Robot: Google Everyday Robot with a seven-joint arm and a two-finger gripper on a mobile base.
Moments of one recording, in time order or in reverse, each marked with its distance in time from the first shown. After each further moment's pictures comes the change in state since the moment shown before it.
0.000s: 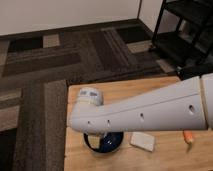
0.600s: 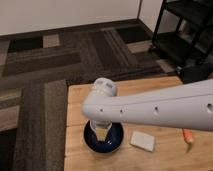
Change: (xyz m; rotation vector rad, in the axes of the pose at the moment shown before) arm 0.044 -0.041 0.005 -0.011 -0.047 0.072
